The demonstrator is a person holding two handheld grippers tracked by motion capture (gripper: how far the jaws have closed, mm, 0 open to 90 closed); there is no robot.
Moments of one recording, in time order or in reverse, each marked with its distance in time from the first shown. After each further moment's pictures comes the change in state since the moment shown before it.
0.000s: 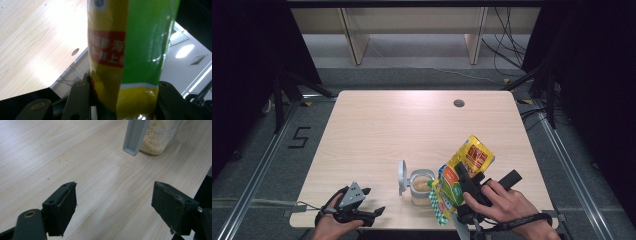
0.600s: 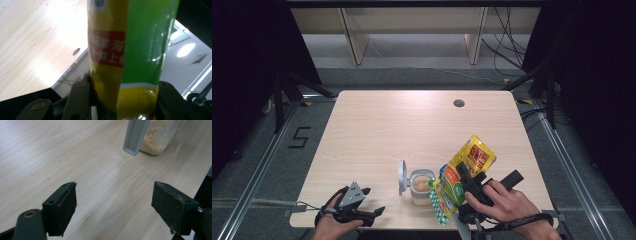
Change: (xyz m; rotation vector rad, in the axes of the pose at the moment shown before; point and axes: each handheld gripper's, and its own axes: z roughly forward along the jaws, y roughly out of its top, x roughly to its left) left arm -0.001 0.000 0.000 0.006 -0.008 -0.026; right arm 0.004 -0.001 0.000 0.003 -0.007 0.040
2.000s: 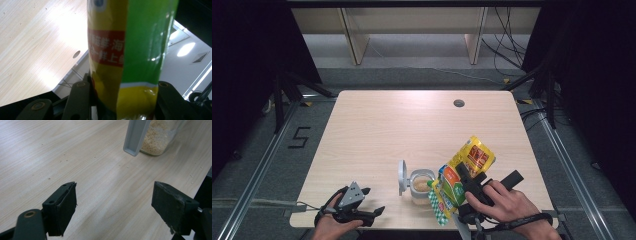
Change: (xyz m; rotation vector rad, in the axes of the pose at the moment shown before) left arm 0.001 0.000 -0.001 -0.008 0.017 0.029; right arm -0.002 -0.001 0.000 -0.016 -0.018 -0.022
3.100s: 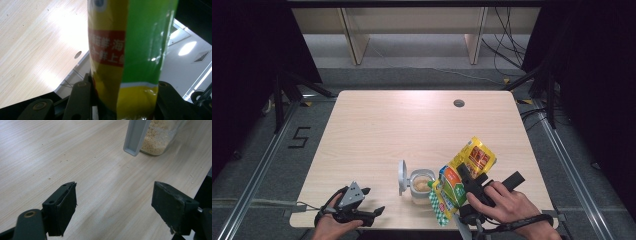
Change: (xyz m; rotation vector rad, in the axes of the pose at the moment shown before) left arm -0.001 0.000 0.000 0.002 0.000 -0.006; right arm 0.002 0.000 -0.002 -0.003 0.002 0.014
